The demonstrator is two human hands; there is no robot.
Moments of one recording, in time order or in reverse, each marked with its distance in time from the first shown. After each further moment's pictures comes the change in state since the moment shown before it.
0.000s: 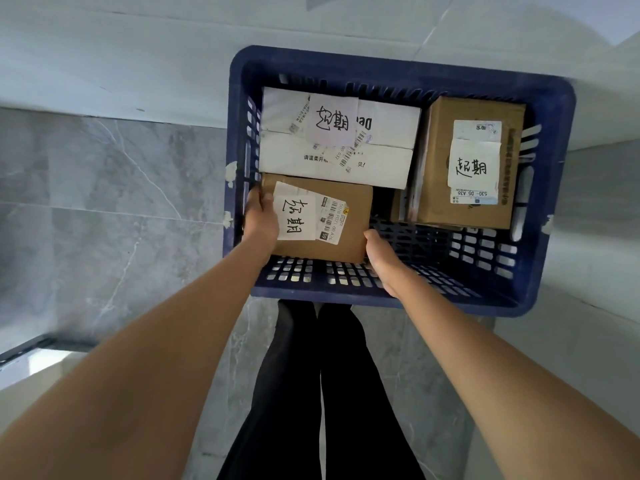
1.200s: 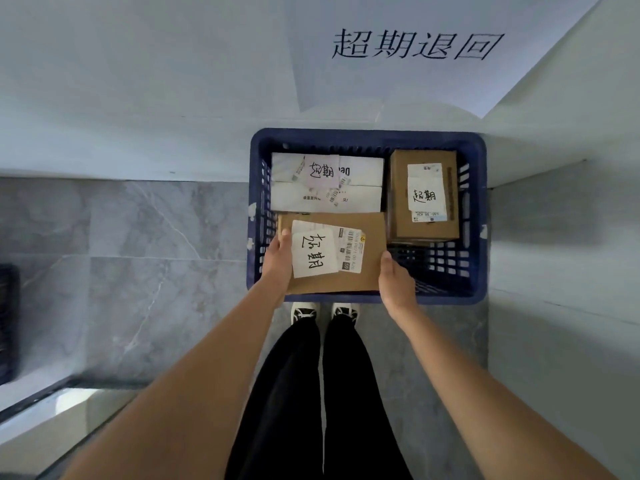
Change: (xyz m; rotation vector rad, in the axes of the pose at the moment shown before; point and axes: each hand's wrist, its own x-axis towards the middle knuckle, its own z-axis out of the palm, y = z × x) left_hand -0.120 0.034 -0.028 -0.014 -0.132 -0.062; right_hand -0.129 0.018 -0.025 -0.034 0.360 -0.301
